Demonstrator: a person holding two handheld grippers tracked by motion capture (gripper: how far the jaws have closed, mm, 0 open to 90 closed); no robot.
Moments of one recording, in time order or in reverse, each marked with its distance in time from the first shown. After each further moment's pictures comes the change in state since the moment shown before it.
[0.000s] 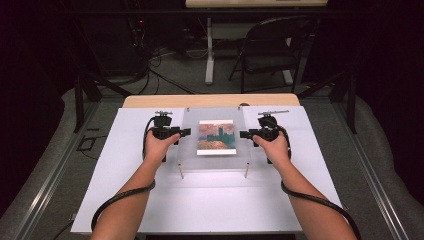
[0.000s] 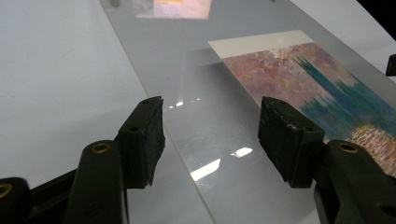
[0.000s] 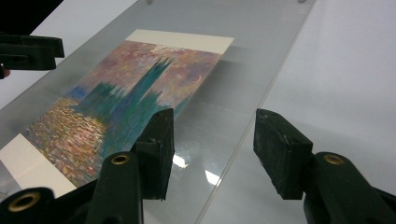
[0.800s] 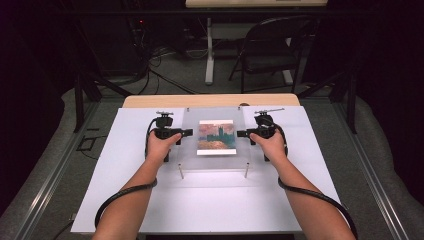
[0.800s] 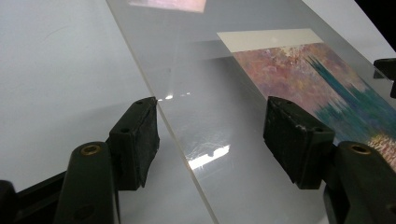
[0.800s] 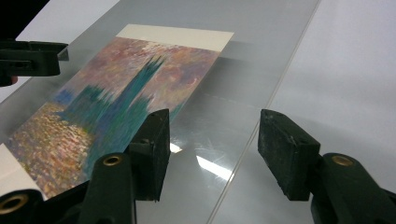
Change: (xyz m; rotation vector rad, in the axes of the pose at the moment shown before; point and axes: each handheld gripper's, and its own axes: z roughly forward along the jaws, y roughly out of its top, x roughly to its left) left arm 0.011 0.000 0.015 0.022 -0.035 -0.065; right arm -0.006 0.006 0.018 0.039 0.008 0.028
